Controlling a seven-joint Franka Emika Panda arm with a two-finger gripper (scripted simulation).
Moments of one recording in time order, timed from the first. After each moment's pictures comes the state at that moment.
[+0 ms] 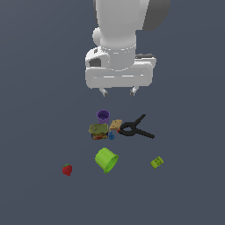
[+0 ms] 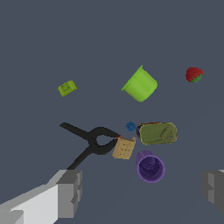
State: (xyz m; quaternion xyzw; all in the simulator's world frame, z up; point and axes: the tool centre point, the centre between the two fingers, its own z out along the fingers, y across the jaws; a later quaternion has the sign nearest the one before) arm 0.000 0.023 0.333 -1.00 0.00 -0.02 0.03
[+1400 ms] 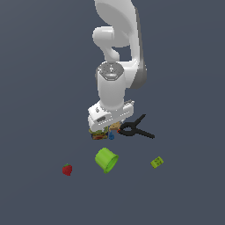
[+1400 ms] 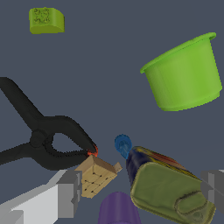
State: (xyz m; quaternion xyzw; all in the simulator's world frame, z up) arm 0.016 -0.002 0.147 -0.97 -0.23 0.00 0.00
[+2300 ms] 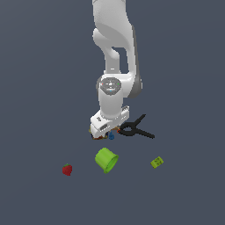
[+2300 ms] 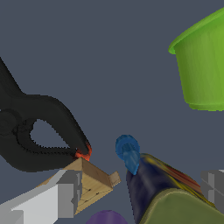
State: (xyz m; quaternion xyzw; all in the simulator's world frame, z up) arm 0.007 -0.006 0.091 -0.95 -0.30 0.00 0.00
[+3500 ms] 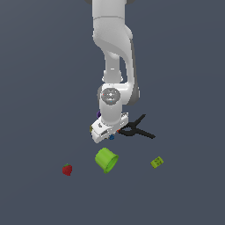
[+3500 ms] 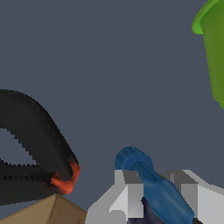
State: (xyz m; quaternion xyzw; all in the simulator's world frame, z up) arm 0.011 -0.007 0.047 -0.95 -0.31 -0.01 0.00
